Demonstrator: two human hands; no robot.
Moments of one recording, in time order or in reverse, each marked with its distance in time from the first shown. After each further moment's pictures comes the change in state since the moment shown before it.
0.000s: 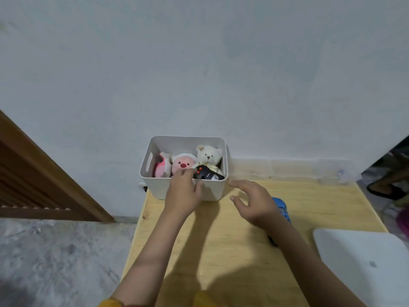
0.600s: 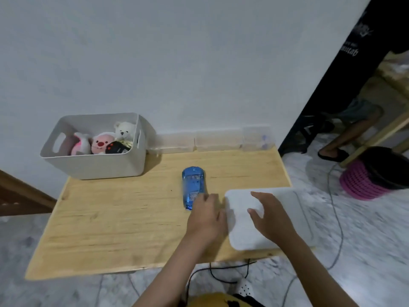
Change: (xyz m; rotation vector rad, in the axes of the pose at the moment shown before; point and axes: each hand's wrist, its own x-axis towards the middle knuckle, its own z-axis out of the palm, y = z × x) left_hand -0.150 0.197 0.203 0.025 -0.384 -0.031; right_hand -0.187 0.232 -0.107 -0.073 0.081 0.310
